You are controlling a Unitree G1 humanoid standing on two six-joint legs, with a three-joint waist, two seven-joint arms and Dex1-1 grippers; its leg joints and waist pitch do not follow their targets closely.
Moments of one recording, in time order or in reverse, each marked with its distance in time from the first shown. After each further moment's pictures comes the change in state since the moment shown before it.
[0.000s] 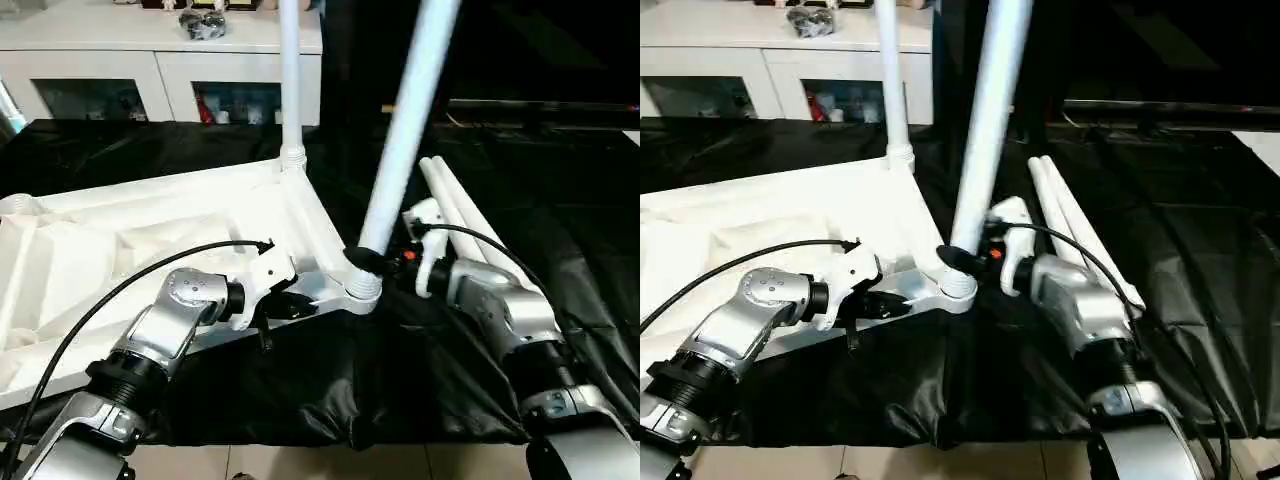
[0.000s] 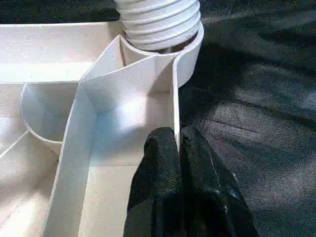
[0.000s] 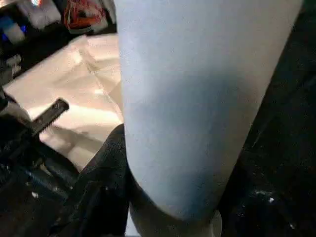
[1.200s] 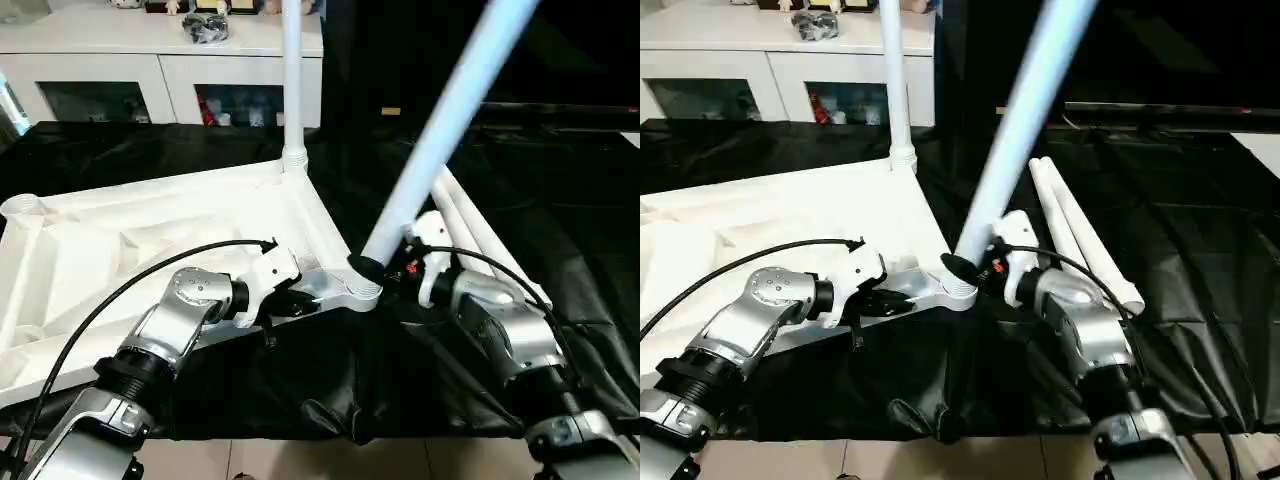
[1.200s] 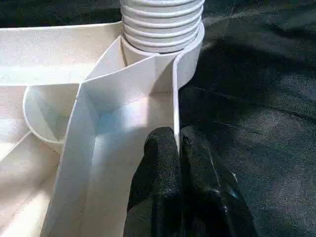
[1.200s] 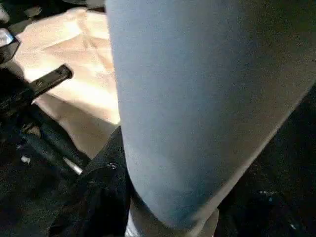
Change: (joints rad) left arm -0.019 -0.024 0.002 0.053 0.028 -0.033 0.022; right arm 0.050 -0.045 0.115 -0.072 -0.143 -0.162 0.009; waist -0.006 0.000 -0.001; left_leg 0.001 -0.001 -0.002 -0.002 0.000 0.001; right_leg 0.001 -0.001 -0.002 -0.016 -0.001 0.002
